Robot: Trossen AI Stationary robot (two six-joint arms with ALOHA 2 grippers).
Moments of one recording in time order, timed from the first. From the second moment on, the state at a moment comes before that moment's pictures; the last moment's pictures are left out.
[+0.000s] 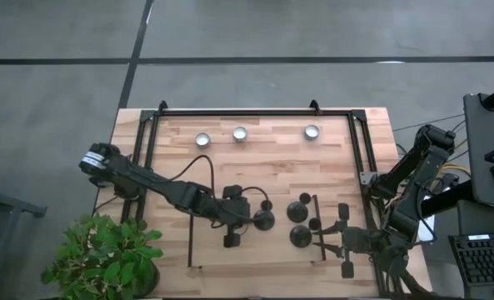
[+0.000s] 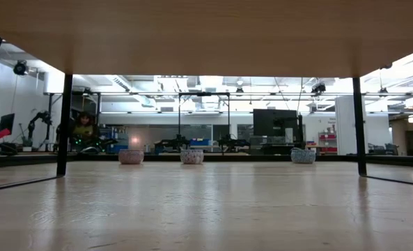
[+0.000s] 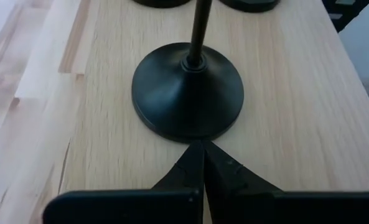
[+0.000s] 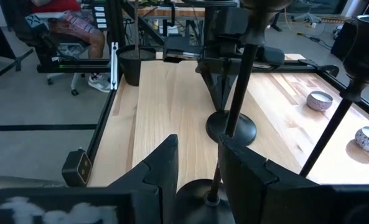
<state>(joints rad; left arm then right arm) -0.34 1.62 1.22 -0.29 -0.16 -0.32 1.03 1.26 0.93 -0.26 1.01 0.54</state>
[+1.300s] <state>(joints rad) -0.33 1.63 1.22 -0.09 -0.29 -0.32 1.03 1.26 0.93 -0.26 1.01 0.54</state>
